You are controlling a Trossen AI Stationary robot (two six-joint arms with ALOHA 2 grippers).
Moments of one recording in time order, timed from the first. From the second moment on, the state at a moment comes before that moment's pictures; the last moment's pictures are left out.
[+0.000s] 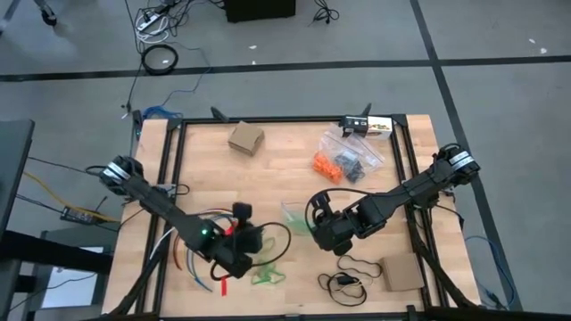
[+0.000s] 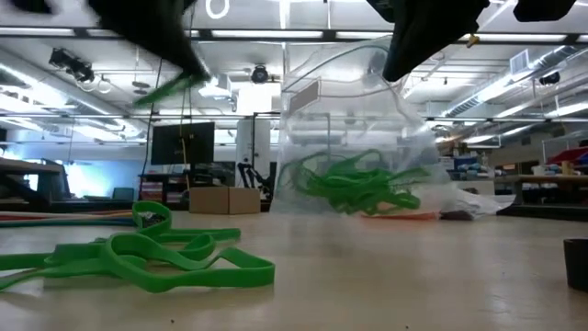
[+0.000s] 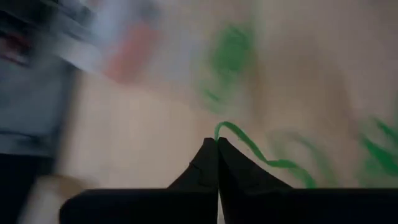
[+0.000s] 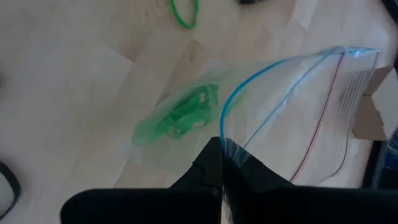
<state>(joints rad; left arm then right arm) -0.60 1.63 1.21 -0.70 -0.75 -0.26 0.46 1.64 1.32 -0.79 0.43 -0.21</state>
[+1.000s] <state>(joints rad) -0.28 1.73 1.24 -0.16 -0.47 0.13 0.45 1.64 1.32 -0.78 0.42 -0.24</state>
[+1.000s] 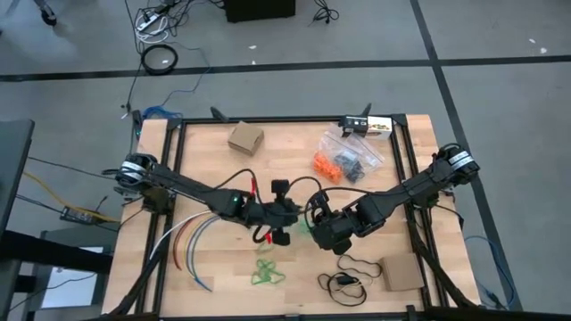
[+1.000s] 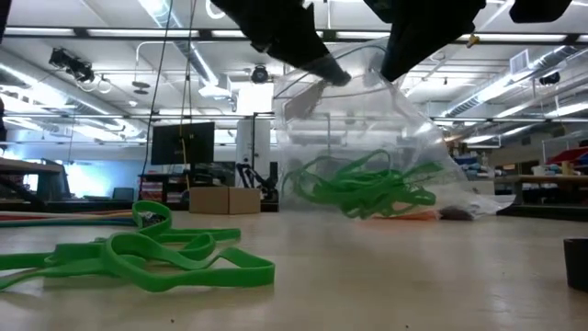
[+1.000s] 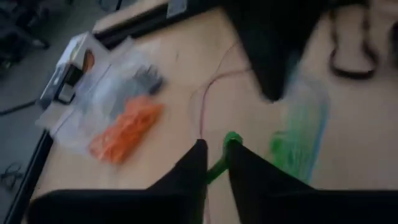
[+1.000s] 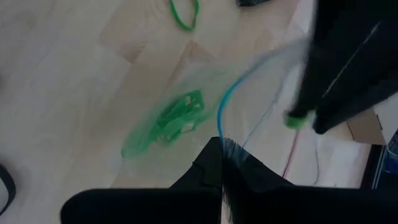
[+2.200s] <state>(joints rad) -0.36 1.68 1.41 -0.83 -0.55 -0.22 0.43 1.64 1.32 -0.79 0.43 -0.24</state>
